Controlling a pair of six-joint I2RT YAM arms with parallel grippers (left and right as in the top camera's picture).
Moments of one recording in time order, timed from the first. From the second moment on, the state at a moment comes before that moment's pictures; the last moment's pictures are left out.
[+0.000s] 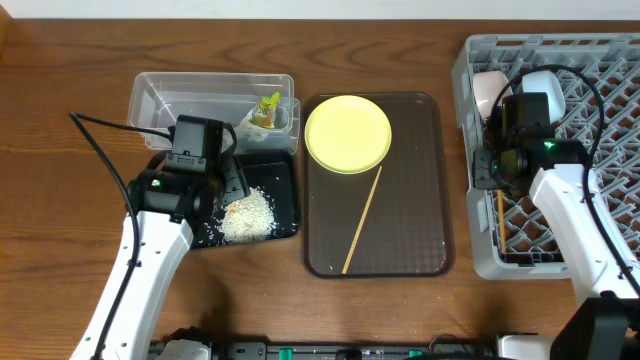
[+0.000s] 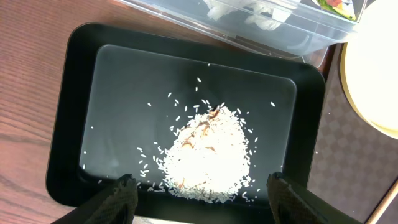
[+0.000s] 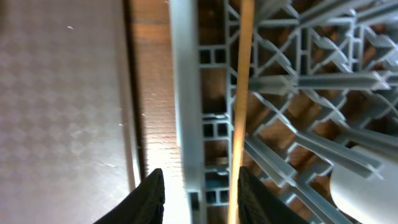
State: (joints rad) left arm -0.16 1.26 1.05 -0.93 -0.12 -0.46; right arm 0.04 1.52 1.12 -0.83 0.07 0.06
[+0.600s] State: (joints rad) left arm -0.16 1.26 1.05 -0.93 -0.12 -0.46; right arm 0.50 1.60 1.16 -0.75 -0.06 0.34
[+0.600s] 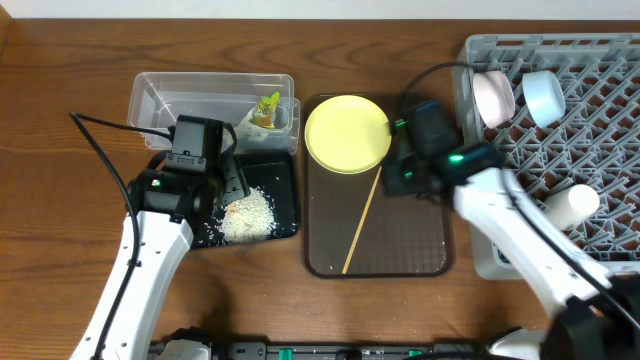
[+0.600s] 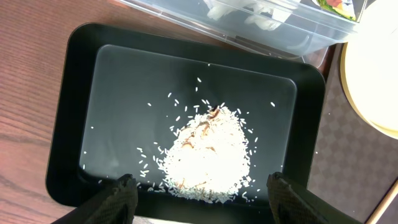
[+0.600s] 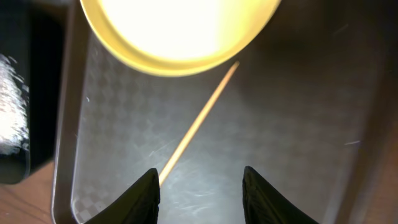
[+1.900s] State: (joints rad) left arm -0.16 1.26 1.05 -0.94 -0.11 -0.46; right arm 0.09 1.38 1.20 -0.88 0.11 0.15
